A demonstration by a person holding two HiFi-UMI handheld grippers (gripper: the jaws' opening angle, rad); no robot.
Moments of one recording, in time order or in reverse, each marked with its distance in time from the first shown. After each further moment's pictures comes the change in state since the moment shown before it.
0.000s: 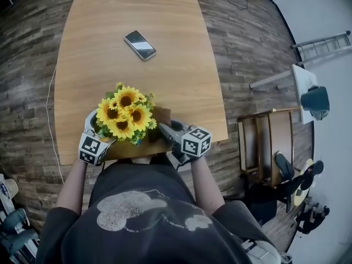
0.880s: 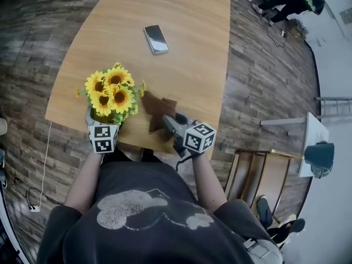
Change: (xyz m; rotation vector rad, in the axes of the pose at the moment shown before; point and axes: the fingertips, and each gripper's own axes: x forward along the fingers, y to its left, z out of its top) left arm 0.009 -0.032 -0.010 -0.340 0.038 0.756; right arm -0.038 -0.049 0.034 -0.125 0.106 0.236
